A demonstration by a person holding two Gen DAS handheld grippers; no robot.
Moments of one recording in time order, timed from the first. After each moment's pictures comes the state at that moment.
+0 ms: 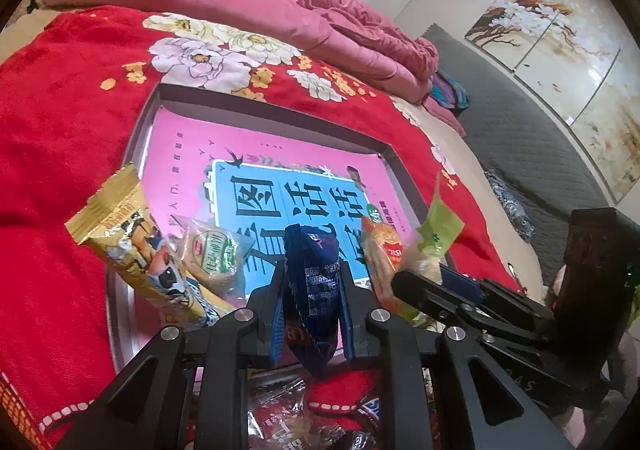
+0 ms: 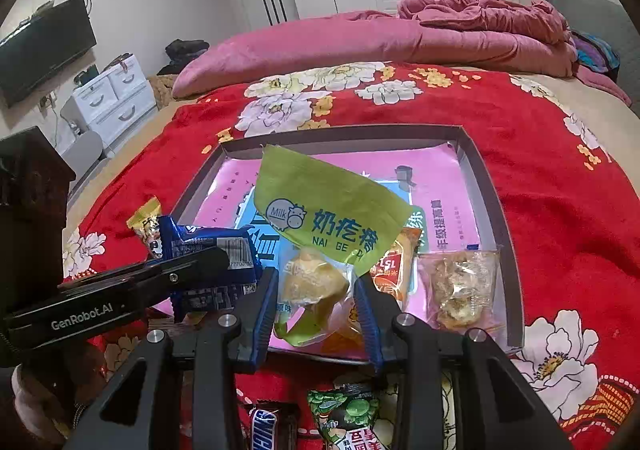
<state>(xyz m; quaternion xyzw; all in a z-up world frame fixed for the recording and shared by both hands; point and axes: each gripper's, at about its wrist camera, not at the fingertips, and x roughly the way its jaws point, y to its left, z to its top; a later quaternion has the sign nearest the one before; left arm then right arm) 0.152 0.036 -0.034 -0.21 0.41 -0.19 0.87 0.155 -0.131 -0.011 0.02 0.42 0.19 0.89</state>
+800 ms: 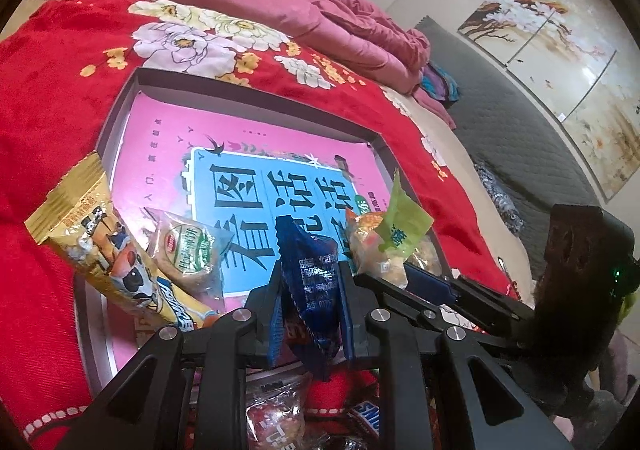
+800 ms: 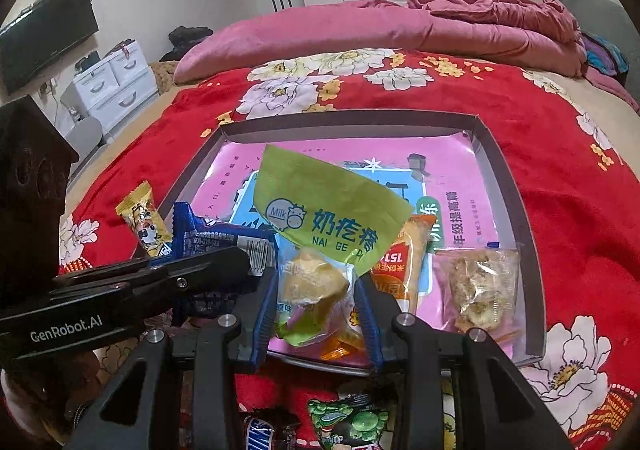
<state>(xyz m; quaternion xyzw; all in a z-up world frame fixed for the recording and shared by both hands) 0.158 0.028 -0.039 -0.22 0.42 -0.21 0.86 0.161 -0.119 -0.026 0.01 0.43 0.20 0.88</state>
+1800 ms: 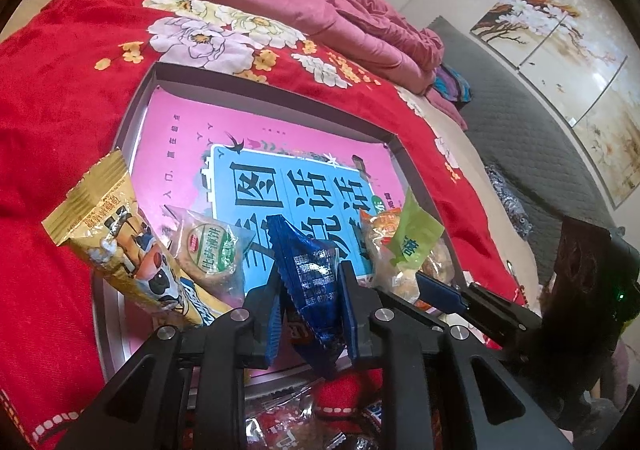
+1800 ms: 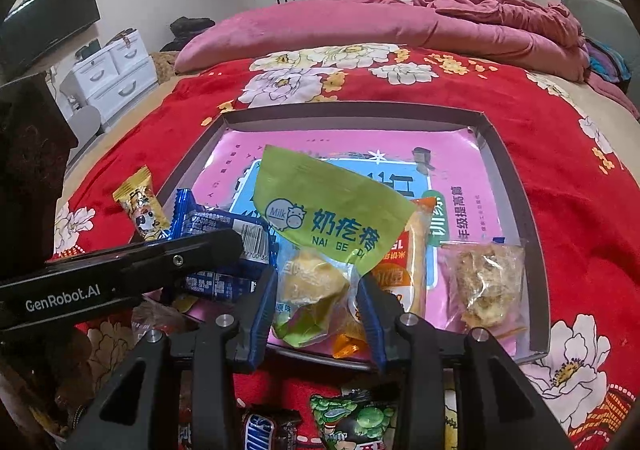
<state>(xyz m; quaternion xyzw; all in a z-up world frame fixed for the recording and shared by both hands) 0.160 0.033 -0.042 -0.22 0.44 -0.19 0.85 0.159 -0.116 -0.029 -0.01 0.44 0.19 0.88</state>
